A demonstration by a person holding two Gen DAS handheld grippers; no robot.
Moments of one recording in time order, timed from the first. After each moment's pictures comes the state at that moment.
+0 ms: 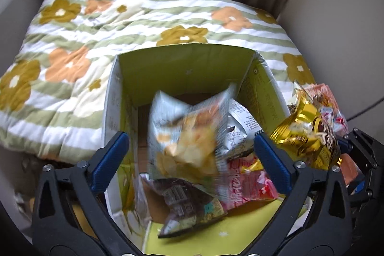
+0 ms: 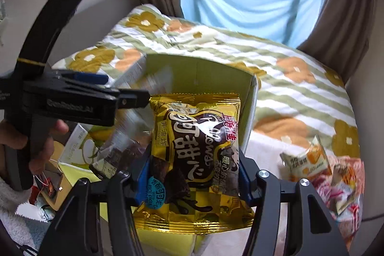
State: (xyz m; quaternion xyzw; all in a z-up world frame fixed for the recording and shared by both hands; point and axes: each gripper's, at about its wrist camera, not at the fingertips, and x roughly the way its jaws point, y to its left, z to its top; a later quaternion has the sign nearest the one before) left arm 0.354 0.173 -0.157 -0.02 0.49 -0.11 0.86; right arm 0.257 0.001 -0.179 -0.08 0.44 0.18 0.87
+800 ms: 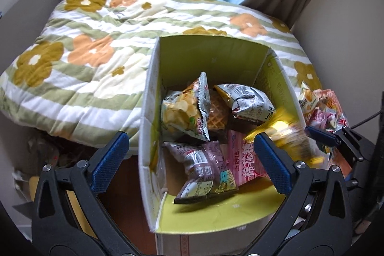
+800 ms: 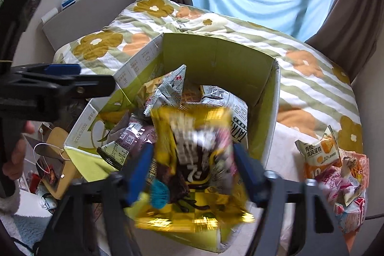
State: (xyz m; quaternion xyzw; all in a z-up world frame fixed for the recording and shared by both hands) left arm 0.287 0.217 -0.137 -0.05 0.48 -0.06 0.87; right arm 0.242 0.031 -0.195 -0.10 0.47 0.20 0.86
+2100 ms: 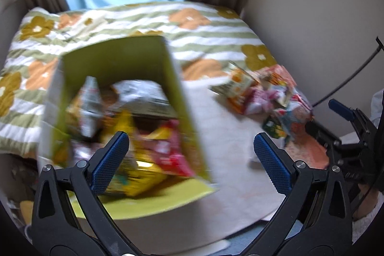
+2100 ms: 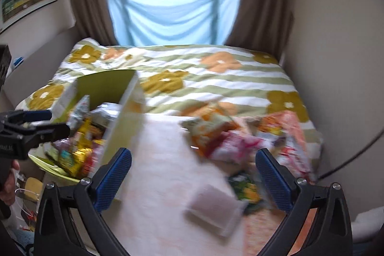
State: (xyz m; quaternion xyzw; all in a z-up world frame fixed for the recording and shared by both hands) left arm 0.250 0.025 -0.125 -0.02 0.48 -0.18 0.86; right arm 0.172 -0.183 -0.148 -0.01 0.39 0.01 0.92
